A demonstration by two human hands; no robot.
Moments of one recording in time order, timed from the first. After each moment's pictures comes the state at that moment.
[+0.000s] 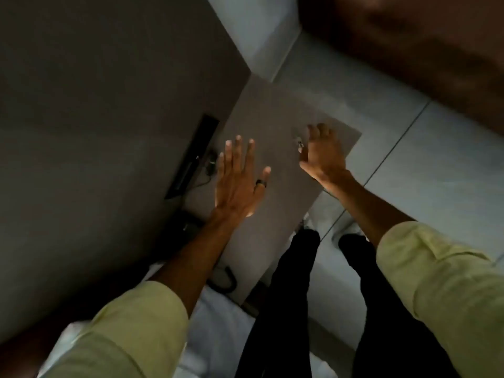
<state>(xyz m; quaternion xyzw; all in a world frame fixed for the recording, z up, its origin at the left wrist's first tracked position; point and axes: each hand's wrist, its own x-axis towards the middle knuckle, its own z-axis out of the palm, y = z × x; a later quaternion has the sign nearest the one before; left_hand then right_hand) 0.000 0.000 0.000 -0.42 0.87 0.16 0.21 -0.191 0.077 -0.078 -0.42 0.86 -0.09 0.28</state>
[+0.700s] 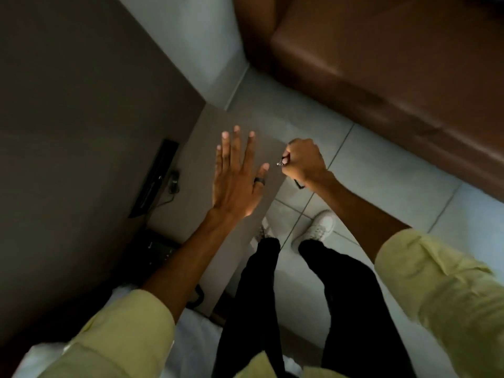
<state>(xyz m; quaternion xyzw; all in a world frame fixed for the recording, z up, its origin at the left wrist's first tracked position) -0.092 0.042 0.066 -0.34 0.92 0.16 0.09 -0.263 0.113 0.036 -0.33 0.87 -0.09 0.37</state>
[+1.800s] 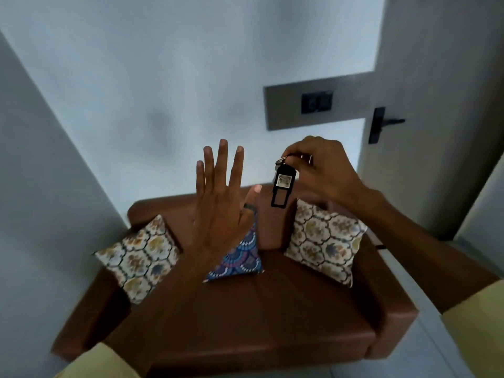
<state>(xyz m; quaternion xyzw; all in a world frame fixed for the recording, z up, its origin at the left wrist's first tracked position) -0.586 0.467 0.570 0.07 0.90 0.06 -0.42 -0.654 0.684 0.637 -0.33 0.84 -0.35 -0.26</state>
